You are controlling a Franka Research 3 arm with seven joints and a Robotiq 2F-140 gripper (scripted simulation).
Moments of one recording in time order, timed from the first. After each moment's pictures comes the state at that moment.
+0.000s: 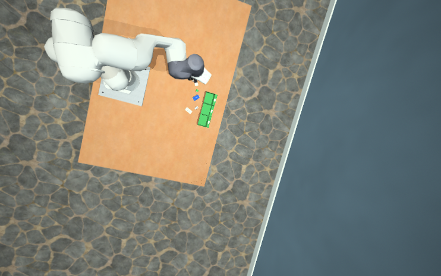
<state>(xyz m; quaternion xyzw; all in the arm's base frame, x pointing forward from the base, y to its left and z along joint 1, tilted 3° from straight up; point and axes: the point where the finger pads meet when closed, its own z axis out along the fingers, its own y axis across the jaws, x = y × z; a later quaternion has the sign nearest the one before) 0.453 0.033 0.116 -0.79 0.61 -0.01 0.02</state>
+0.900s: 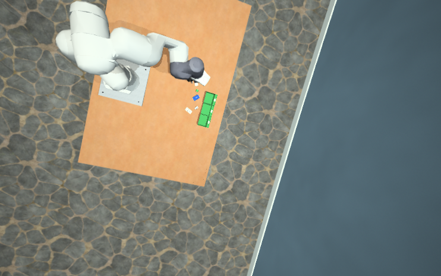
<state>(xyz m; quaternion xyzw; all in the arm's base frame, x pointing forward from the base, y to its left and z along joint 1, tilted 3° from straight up) 0.450 0.032 0.059 -0.78 0.63 -0.01 0.01</state>
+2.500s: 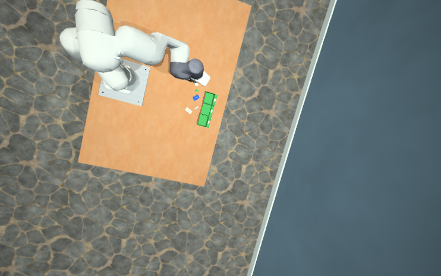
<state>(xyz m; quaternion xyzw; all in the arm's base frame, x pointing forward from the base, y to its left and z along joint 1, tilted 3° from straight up) 0.457 0.035 0.044 -0.79 0.62 -0.01 0.02</state>
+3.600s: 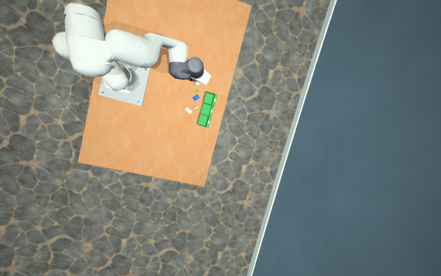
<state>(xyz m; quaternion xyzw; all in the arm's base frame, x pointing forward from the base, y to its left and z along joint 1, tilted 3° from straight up) 0.461 0.036 0.077 -0.80 0.60 -0.02 0.03</state>
